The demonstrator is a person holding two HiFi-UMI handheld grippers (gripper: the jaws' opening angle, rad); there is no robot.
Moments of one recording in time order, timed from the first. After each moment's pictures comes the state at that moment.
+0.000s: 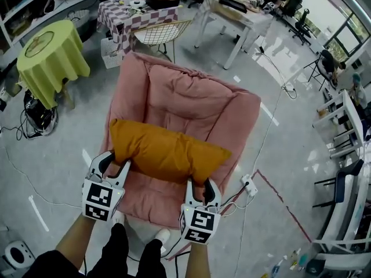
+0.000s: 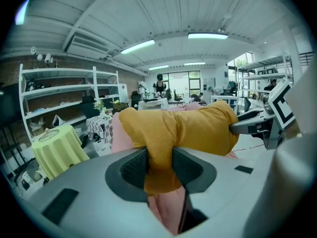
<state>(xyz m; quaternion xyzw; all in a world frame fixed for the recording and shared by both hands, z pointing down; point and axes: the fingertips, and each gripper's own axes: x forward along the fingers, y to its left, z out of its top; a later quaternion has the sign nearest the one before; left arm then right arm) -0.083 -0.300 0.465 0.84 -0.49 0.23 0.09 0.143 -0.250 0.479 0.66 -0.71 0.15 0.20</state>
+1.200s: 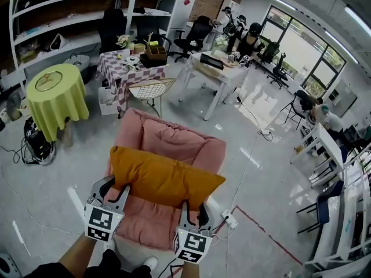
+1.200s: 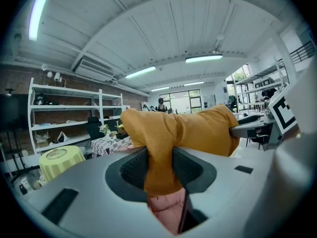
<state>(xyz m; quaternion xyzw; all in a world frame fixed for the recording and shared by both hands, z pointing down) -0.088 -0.217 0.275 0.85 -0.51 0.13 0.02 0.139 -0.170 0.285 0.70 -0.70 0.05 0.14</state>
